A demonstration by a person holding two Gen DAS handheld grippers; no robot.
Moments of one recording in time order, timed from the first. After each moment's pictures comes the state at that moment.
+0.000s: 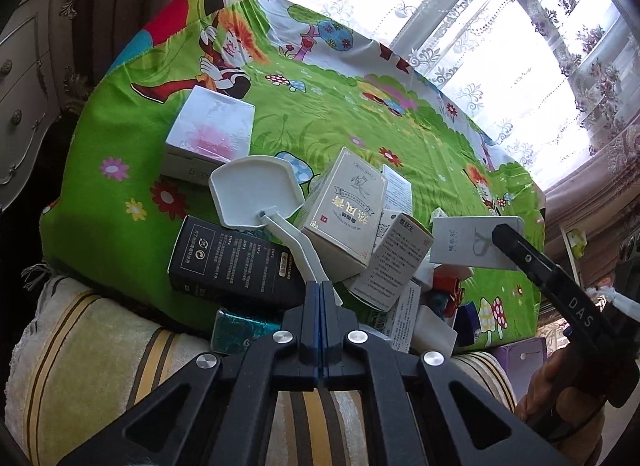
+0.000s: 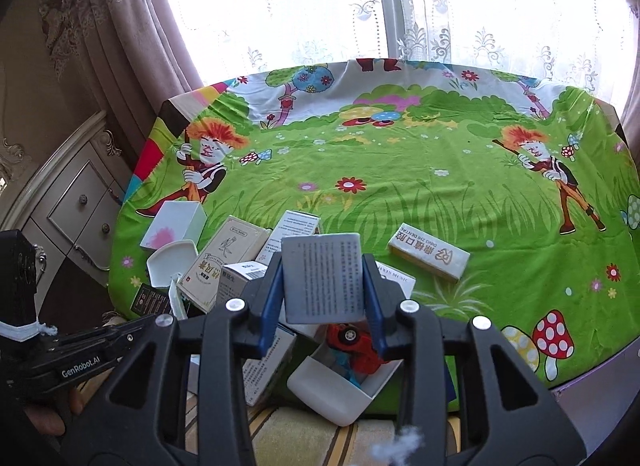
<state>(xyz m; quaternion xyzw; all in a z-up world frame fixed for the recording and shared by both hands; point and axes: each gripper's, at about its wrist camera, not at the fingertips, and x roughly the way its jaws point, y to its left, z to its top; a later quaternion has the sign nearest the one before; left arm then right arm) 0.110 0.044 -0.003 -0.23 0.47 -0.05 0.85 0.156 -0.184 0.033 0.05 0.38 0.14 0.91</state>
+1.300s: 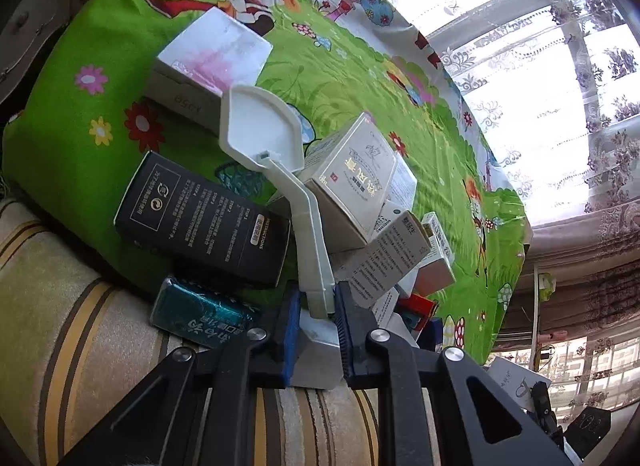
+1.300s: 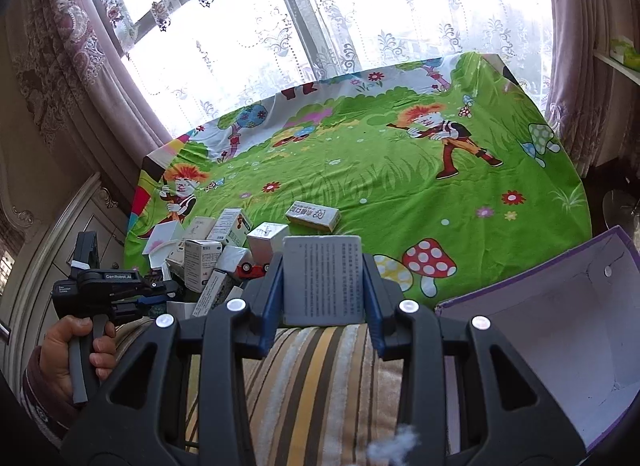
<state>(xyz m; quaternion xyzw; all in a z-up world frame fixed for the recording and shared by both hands) 0.126 0.041 -0.025 -0.34 0.51 -0.04 0.79 0.052 -0.340 0.056 0.15 0.35 0.08 0.92</state>
